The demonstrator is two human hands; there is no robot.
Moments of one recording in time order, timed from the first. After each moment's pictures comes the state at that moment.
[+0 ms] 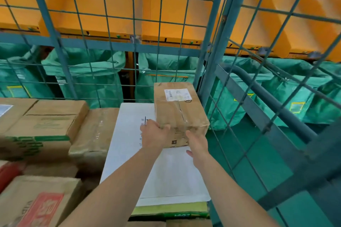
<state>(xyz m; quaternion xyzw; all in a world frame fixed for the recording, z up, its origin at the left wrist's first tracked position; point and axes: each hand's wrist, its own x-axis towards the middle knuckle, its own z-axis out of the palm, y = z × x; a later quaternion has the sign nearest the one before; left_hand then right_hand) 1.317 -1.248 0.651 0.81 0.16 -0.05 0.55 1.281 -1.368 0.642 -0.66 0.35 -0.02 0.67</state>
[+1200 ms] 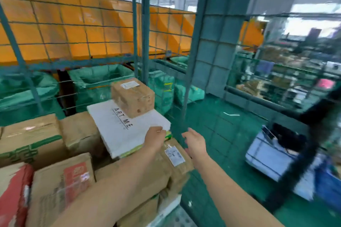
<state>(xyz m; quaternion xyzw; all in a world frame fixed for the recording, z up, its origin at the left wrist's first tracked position) 1.001 -1.105 0.715 0.77 -0.16 -0.27 0.56 0.895 -1.180 0.722 -0.56 0.44 -0.24 0.66</state>
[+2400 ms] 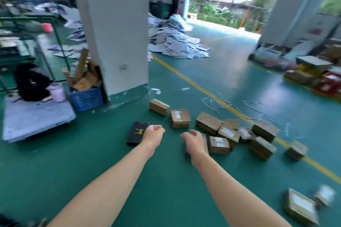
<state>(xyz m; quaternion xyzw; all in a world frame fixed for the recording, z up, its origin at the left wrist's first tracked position) 0.153 -1.003 0.649 0.51 -0.55 -0.63 0.21 0.054 -0.902 0.648 -0.09 0.75 -0.56 0.34</state>
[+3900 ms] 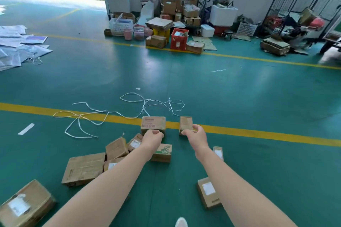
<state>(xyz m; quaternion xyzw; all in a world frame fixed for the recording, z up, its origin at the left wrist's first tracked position) -0.741 -0.841 0.578 0.25 -0.72 -0.62 -0.18 -0.732 -0.679 0.610 0.23 0.74 -0.62 0.10</state>
